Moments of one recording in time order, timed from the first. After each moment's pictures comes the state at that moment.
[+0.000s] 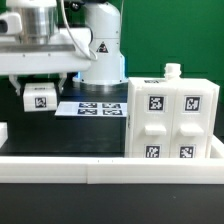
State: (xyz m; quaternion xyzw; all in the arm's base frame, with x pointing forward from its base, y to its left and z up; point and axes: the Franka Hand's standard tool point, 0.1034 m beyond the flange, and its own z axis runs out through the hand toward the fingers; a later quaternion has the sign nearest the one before) arm 0.432 -0.137 0.083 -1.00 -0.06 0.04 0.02
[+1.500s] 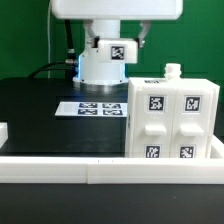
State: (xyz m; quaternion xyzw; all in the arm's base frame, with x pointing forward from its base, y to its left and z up) arm 0.531 0.012 0.180 -1.00 0.02 0.04 0.02
